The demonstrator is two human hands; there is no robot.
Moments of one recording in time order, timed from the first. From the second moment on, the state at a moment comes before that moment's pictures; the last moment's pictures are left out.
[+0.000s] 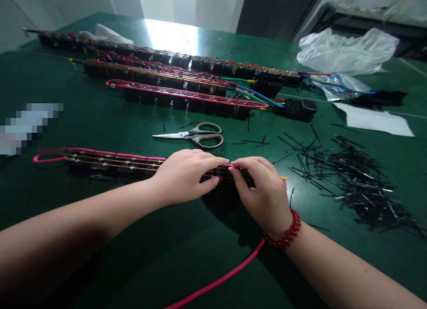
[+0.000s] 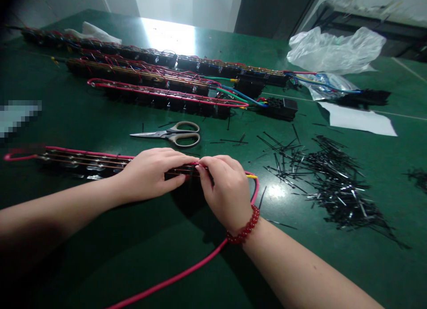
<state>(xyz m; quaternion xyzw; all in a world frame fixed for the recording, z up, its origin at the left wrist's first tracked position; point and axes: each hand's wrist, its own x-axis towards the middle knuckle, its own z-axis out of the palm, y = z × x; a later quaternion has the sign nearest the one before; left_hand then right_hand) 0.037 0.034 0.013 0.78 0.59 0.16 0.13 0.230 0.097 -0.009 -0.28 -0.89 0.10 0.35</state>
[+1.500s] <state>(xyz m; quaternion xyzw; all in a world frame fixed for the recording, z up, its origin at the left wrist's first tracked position) 0.037 0.034 0.017 0.76 0.60 0.16 0.16 0.231 0.098 -0.008 -0.27 -0.89 0.13 0.33</state>
